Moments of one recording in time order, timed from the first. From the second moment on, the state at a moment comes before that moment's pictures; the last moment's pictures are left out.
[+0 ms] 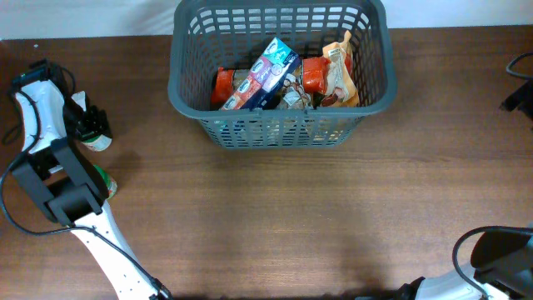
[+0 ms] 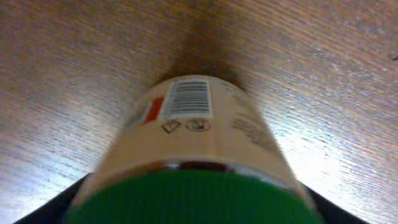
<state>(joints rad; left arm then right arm) 0.45 2.48 2.20 -1.32 -0.01 0.06 -0.59 1.78 2.04 -1.51 -0.07 0.32</state>
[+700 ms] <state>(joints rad) 0.40 2.49 2.64 -1.66 -0.02 0.06 -0.59 1.78 2.04 -1.51 -0.07 0.32</state>
